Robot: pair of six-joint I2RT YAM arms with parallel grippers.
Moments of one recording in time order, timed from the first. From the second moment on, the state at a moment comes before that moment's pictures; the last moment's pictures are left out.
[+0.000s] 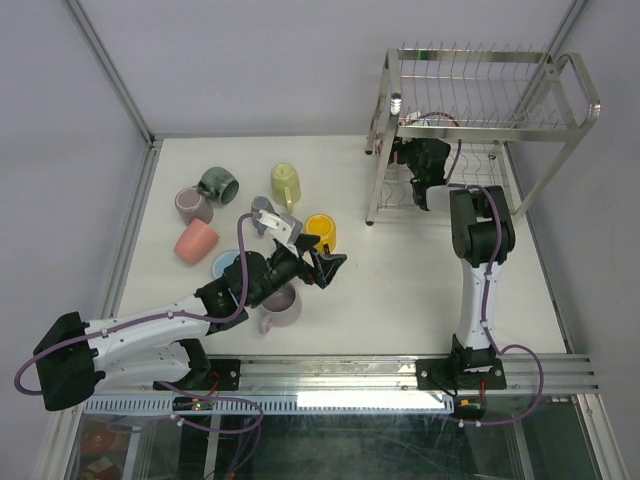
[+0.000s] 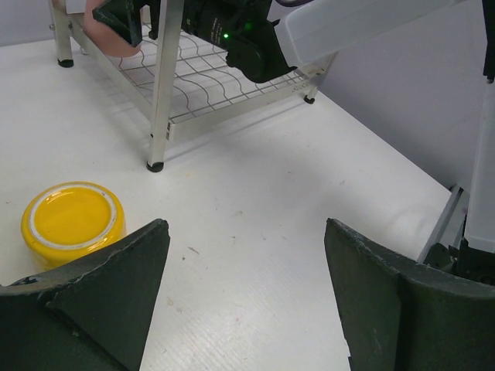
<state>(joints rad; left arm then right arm) -1.03 1.02 0.55 0.48 -0.21 -0.31 0.15 2.20 1.34 0.84 -0.21 -0.18</state>
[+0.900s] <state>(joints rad) -1.03 1.02 0.57 0.45 -0.21 -0.31 0.16 2.28 1.50 0.69 -0.19 -0.17</state>
